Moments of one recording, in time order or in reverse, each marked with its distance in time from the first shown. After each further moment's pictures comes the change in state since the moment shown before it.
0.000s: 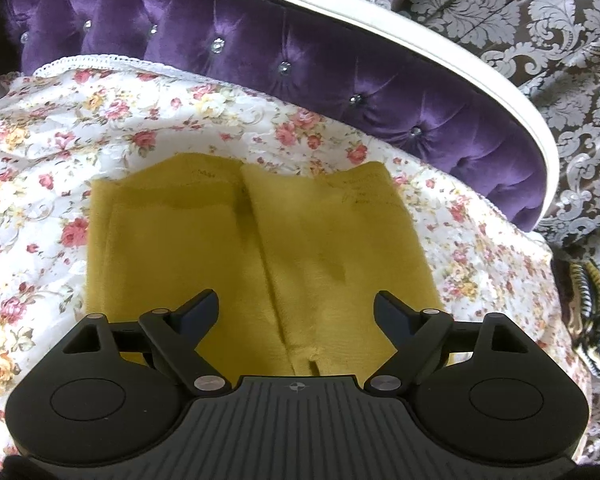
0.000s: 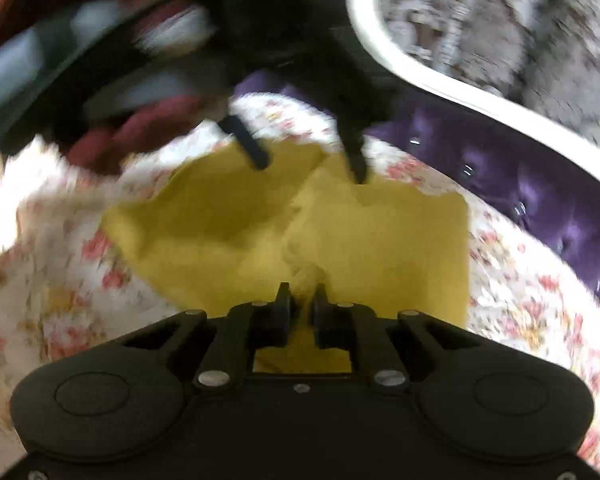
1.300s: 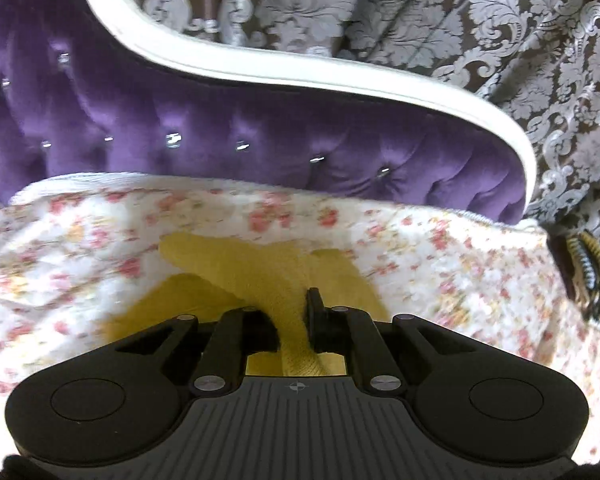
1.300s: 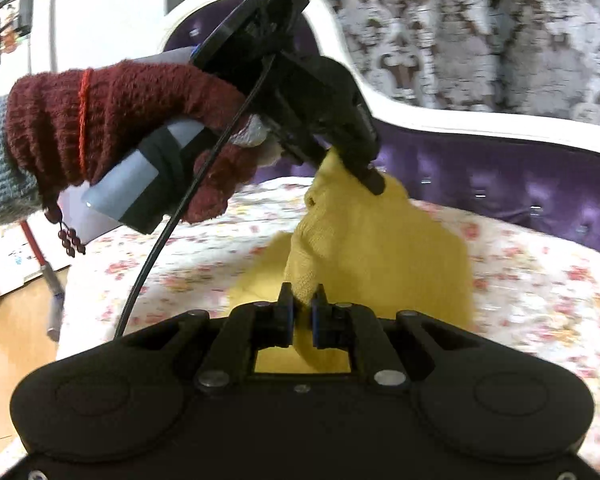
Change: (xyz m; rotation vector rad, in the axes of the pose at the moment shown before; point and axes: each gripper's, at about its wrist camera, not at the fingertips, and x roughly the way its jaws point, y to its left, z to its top) left arm -0.029 -0.016 0.059 0.243 -0.055 0.023; right arm -0.037 -0.005 0.036 0.221 -0.134 0.170
